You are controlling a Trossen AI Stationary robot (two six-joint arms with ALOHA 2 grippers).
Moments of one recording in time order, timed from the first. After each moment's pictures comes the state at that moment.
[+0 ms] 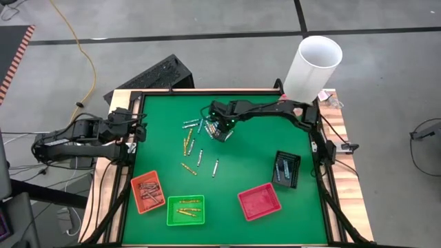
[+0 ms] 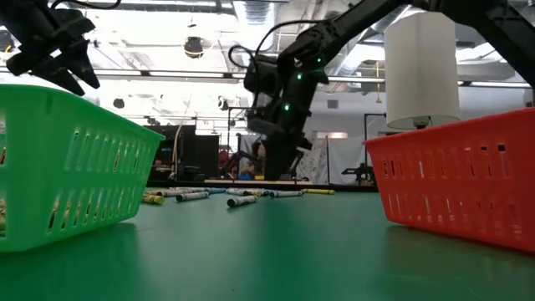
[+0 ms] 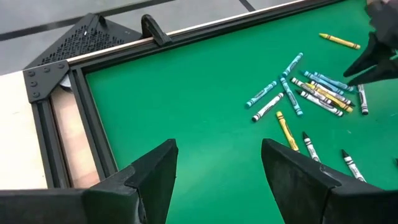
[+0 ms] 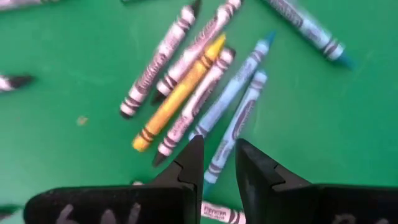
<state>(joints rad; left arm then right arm) 0.12 0.41 0.72 -1.11 -0.62 -0.76 -0.29 2.08 1.63 -0.68 0.01 0.16</state>
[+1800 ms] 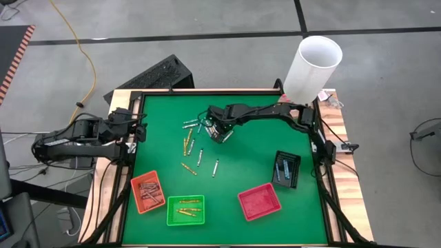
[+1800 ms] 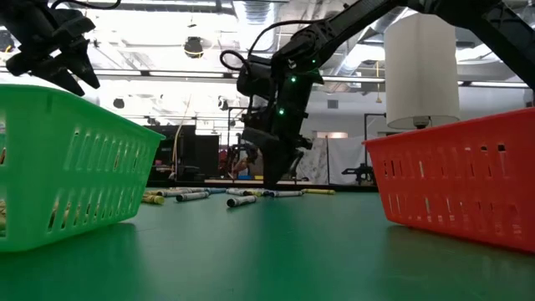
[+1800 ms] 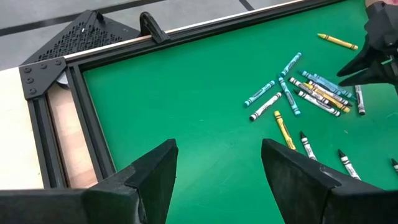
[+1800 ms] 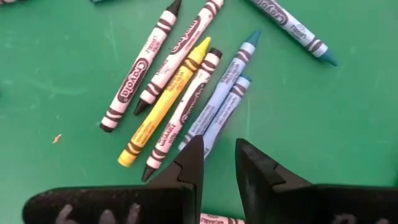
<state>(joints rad) 0.12 0.41 0.72 -1.11 -0.61 -0.78 -0.27 2.12 1.66 -0.69 0.14 0.23</state>
